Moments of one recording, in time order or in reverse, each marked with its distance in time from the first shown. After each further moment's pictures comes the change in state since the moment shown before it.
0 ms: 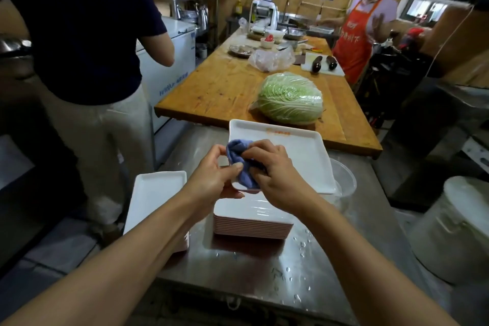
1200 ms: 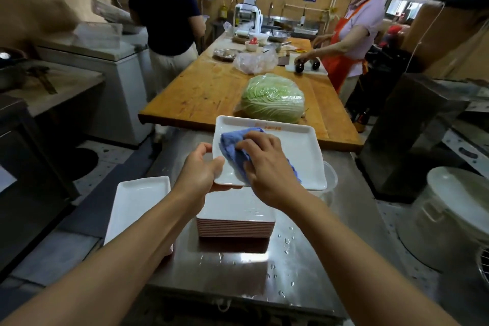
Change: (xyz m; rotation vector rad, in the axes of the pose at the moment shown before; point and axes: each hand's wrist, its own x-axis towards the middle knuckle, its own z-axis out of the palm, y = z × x) left_hand 0.013 0.006 0.033 0.025 0.219 0.004; right_hand -0.007 0.034 -0.010 -0.258 0.141 -0.057
